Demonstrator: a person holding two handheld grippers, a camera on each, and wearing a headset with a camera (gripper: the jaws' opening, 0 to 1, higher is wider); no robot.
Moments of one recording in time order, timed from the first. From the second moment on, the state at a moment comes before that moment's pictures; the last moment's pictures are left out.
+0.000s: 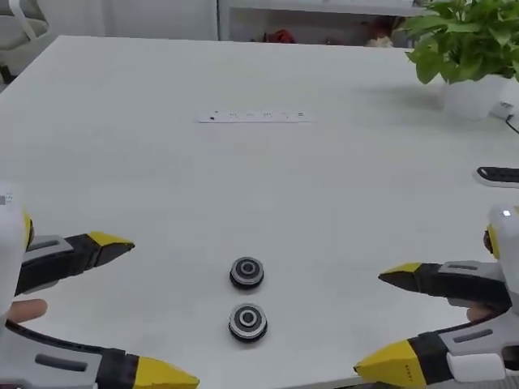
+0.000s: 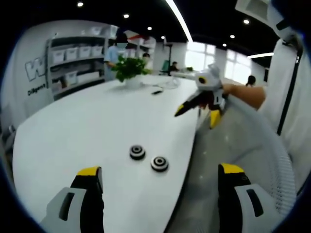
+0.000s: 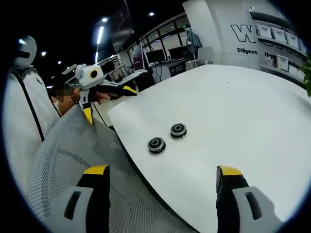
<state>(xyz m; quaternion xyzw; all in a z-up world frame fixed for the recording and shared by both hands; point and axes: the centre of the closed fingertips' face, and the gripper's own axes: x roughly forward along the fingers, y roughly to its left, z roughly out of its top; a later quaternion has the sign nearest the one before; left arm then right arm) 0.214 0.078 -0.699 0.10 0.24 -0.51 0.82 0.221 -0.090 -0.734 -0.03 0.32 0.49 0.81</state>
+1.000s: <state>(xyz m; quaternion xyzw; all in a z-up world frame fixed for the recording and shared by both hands) 0.239 0.052 -0.609 0.13 0.13 -0.53 0.83 0.264 -0.061 -0.648 -0.05 0.21 0.52 0.83</state>
